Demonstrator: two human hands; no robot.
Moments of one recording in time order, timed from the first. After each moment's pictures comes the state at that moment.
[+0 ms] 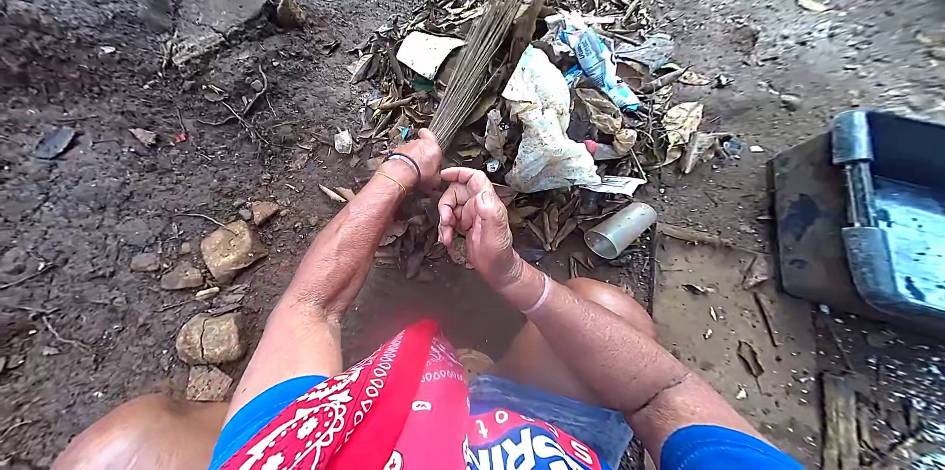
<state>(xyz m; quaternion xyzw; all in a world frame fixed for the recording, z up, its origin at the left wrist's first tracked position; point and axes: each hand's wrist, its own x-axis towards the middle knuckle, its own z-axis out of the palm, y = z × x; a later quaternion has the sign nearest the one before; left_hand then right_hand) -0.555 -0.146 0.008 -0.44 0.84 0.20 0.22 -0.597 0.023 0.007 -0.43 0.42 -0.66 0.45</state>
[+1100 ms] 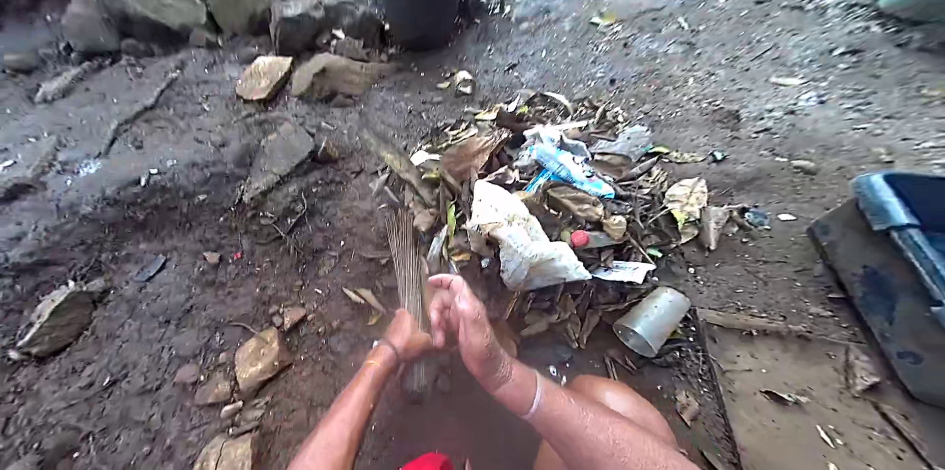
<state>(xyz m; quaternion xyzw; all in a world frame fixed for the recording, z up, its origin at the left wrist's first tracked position) -0.471 -0.088 -0.076 -0.54 0.73 0.38 0.17 -0.602 0.015 0.009 -0.40 0.40 -0.67 0.48</state>
